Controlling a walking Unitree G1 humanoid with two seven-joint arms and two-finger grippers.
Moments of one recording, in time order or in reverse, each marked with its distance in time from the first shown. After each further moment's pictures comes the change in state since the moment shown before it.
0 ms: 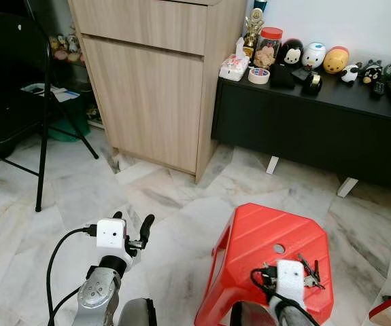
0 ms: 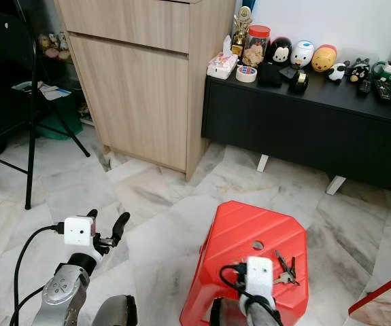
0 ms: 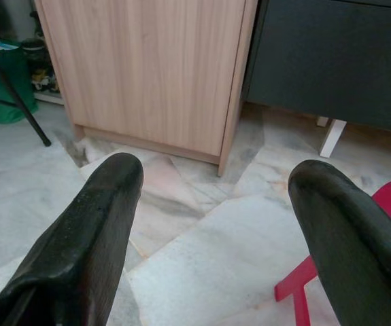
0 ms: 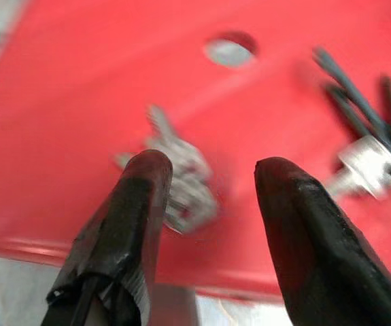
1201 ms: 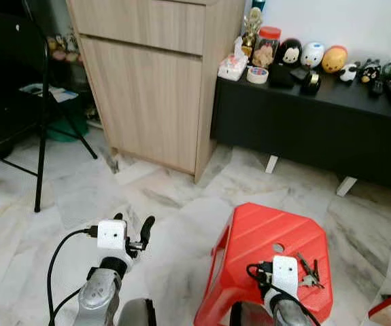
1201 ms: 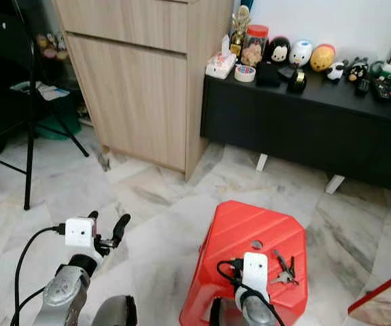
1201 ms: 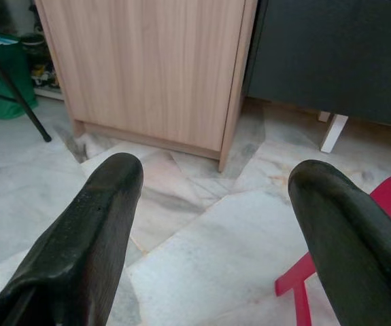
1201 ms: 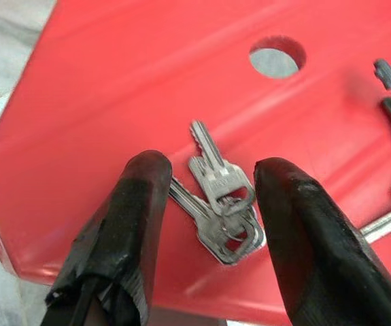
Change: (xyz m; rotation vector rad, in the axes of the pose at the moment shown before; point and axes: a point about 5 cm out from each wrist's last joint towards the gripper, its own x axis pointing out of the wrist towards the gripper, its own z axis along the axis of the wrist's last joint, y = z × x) left arm 0.000 0.000 -0.002 0.003 0.009 0.002; right arm 0.014 0.018 0.011 -0.017 0.018 0.067
